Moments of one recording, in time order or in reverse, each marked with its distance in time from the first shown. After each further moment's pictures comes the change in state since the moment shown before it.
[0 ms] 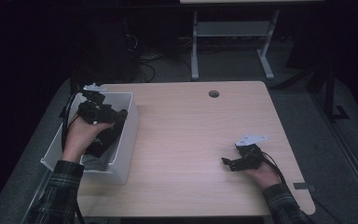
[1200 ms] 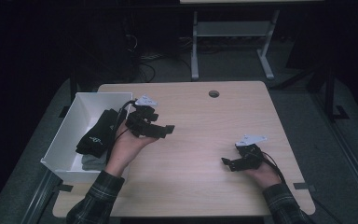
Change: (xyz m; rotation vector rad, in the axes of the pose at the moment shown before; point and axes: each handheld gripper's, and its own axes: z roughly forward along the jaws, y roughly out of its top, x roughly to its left) left arm -0.121 0.008 0.049 -0.041 -0.173 0.124; right arm 0.000 0.000 0.000 0.001 0.002 -0.001
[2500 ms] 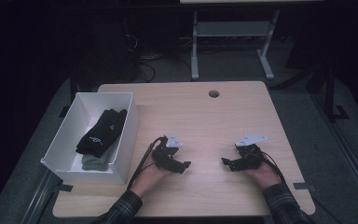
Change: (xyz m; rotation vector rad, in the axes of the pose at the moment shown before) left arm -0.034 -0.093 0.104 0.112 -0.070 0.167; right arm 0.000 0.000 0.000 0.001 0.001 -0.003
